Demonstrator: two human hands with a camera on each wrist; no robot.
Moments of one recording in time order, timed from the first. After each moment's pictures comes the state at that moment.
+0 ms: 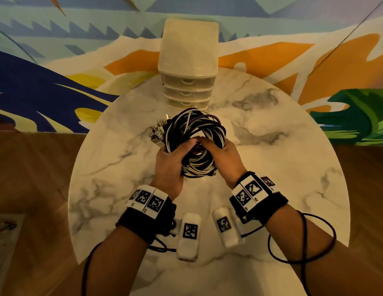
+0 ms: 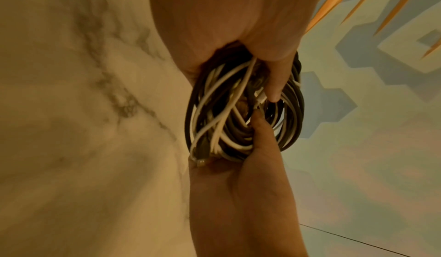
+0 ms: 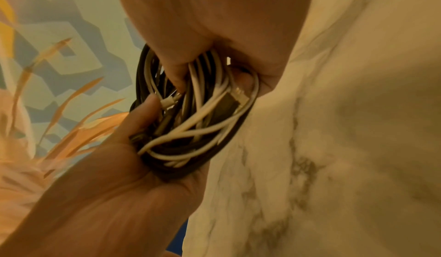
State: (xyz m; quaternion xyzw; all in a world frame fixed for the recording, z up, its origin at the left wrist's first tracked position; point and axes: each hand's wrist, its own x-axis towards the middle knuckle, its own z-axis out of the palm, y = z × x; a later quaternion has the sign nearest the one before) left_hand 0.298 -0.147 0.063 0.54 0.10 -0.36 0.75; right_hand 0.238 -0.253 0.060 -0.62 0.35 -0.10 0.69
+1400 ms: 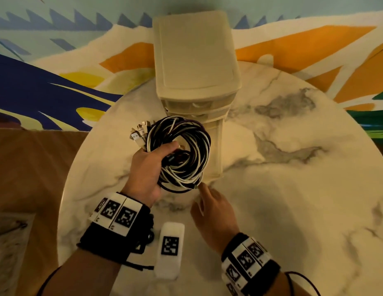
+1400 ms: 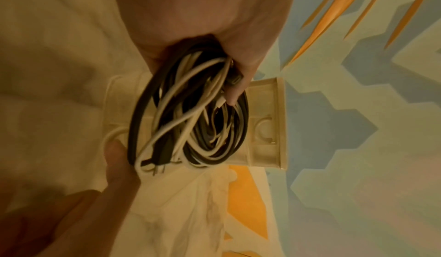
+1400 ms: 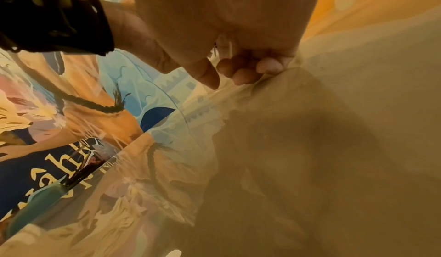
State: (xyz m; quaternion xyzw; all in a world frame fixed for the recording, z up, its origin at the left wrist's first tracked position) left_hand 0.386 -0.151 0.035 0.61 0.18 -0.34 0.69; right_hand 0.232 -0.207 -0.029 -0.89 0.24 0.05 0.39
